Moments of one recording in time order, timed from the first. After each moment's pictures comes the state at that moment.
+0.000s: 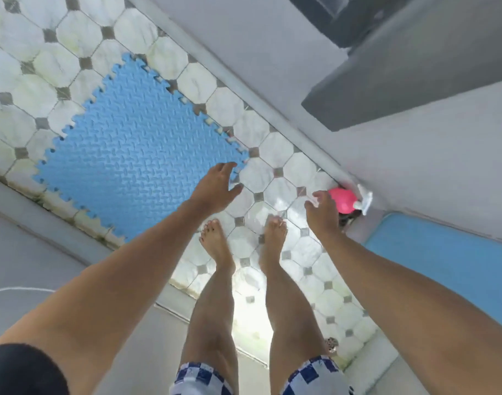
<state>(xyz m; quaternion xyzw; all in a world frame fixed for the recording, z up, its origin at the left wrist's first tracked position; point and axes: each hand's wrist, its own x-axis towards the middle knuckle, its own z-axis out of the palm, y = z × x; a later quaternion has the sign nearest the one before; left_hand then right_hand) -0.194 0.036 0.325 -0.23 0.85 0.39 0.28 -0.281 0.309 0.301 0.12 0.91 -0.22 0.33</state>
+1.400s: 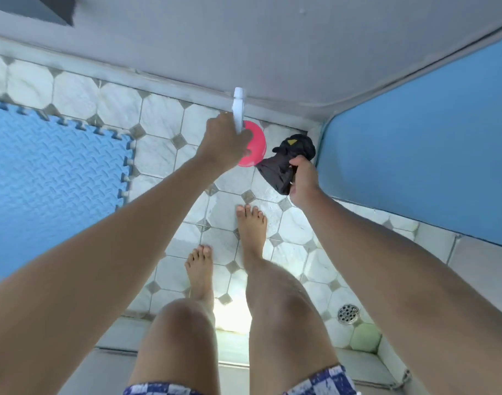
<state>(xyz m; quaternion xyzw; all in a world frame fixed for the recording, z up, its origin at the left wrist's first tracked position) -0.330 0.418 0.265 -0.21 0.84 0.40 0.30 -0.126 0.593 -0.087 0.10 0.92 -0.30 0.23</state>
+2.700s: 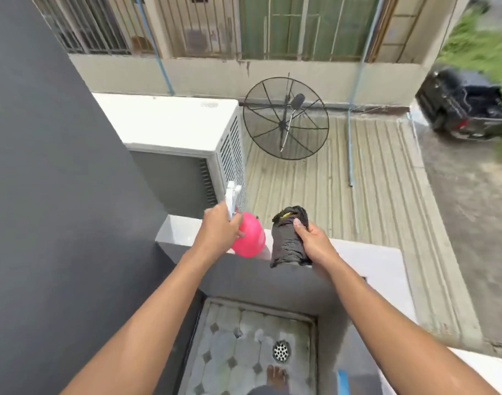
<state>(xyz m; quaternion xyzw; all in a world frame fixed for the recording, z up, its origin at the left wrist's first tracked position) -0.004 1.069 0.907 0.55 0.72 0.28 0.33 0.226 1.100 0.802 0.61 0.46 -0.56 -0.32</state>
